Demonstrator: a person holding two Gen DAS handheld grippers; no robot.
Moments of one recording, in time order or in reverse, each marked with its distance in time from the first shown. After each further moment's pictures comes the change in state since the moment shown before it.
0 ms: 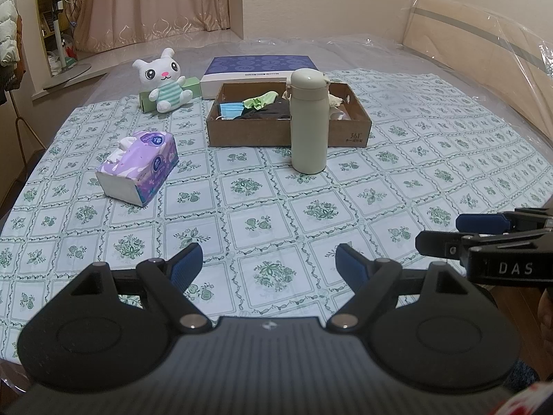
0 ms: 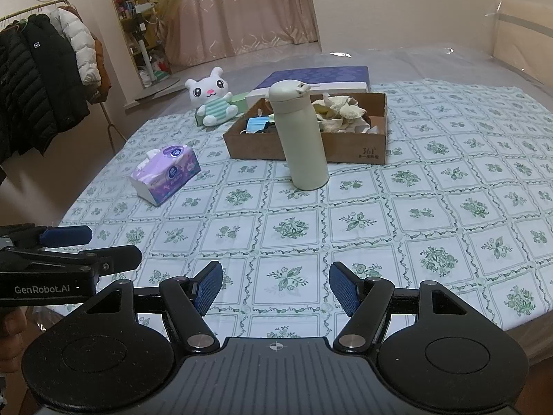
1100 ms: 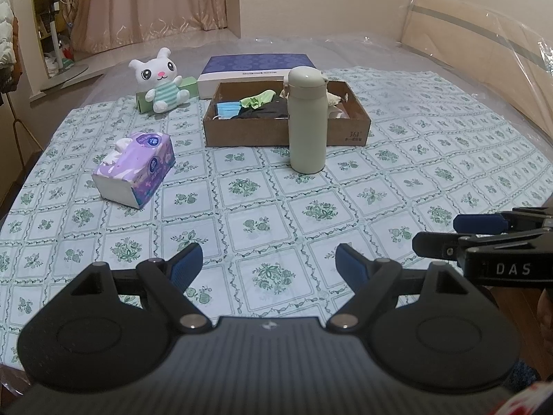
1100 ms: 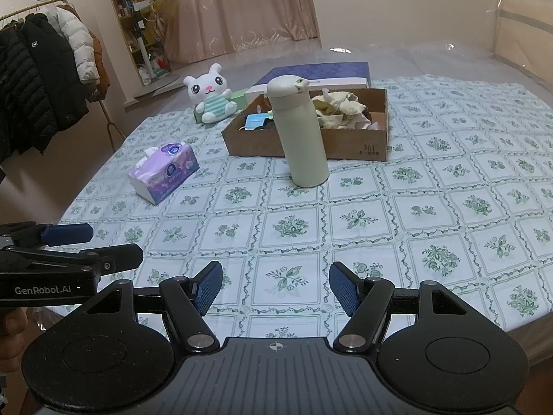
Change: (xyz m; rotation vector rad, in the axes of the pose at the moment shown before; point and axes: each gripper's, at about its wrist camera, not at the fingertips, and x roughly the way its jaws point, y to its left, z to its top) left arm 0.008 0.000 0.001 0.006 0.004 -0.006; right arm 0.006 0.000 0.000 0.001 0.011 0.001
